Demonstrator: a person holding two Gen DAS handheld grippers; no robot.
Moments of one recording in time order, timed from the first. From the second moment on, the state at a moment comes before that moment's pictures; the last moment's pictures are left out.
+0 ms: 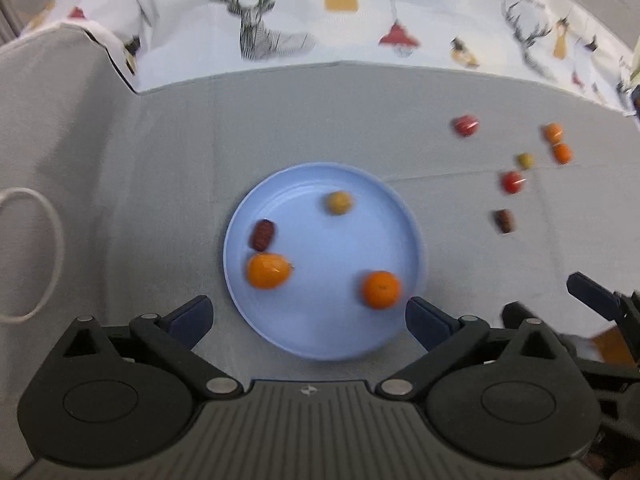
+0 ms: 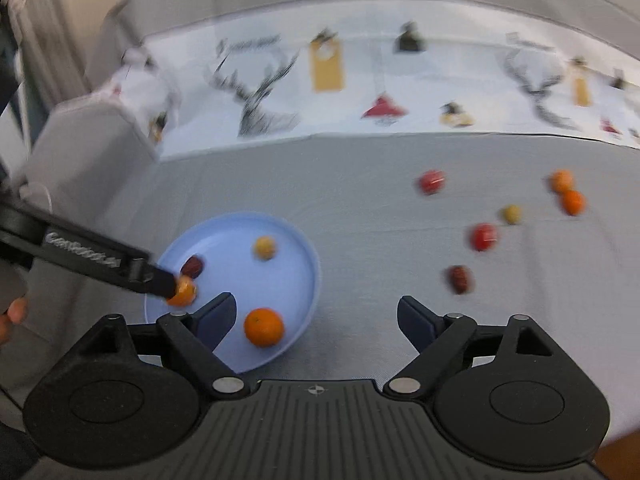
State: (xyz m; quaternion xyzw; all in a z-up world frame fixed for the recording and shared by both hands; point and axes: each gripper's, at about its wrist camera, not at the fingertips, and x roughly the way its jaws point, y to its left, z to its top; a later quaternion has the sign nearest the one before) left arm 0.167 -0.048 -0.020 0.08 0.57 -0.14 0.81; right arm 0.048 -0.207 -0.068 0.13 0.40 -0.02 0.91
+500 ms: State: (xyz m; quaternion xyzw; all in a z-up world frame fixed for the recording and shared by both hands) left arm 0.020 -0.115 0.255 0.08 0.43 -0.23 0.87; right arm -0.102 -0.328 0.030 0.22 0.29 -0.17 0.92
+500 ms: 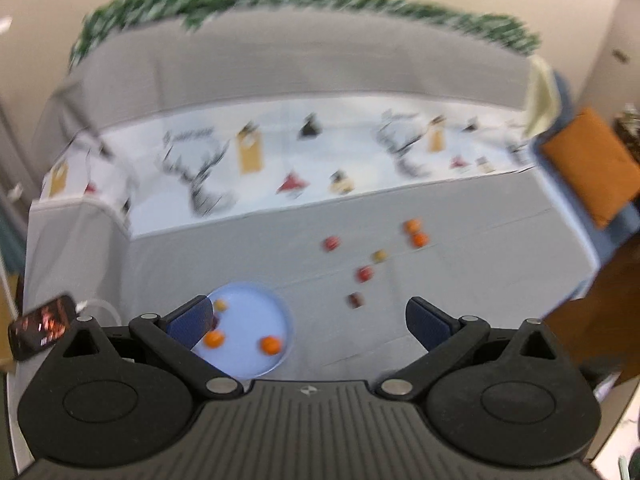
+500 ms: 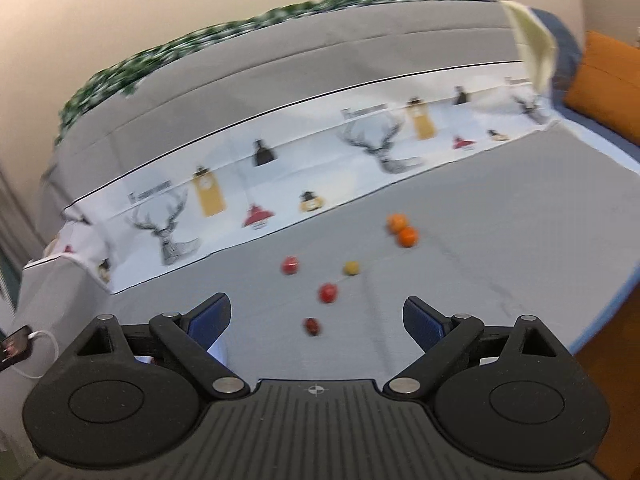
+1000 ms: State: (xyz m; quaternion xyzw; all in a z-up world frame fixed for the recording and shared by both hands) left arm -0.031 -0.183 0.301 0.07 0.37 -0.31 0.87; right arm -0.163 -0.390 0.016 0.23 0.28 -0.24 0.90
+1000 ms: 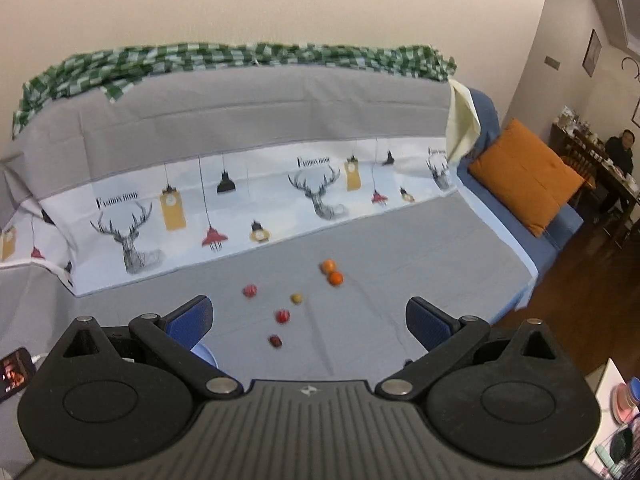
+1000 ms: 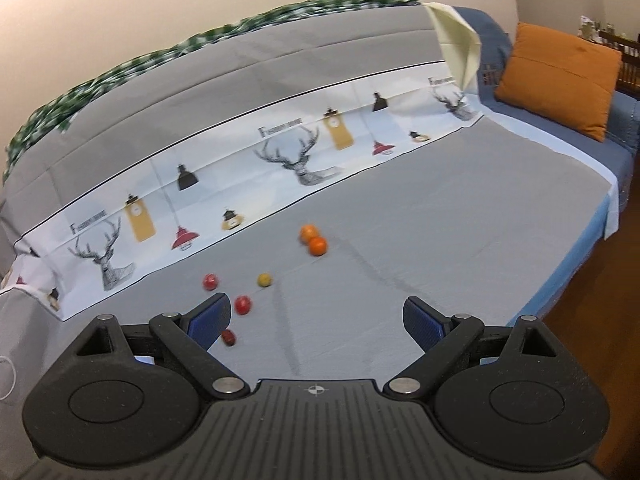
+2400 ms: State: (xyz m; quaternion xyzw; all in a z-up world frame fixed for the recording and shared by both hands) left arm 0.251 -0.334 -0.173 0.10 0.60 -0.24 0.75; right arm 0.119 -0.526 -0.212 0.18 0.36 -0.20 0.89
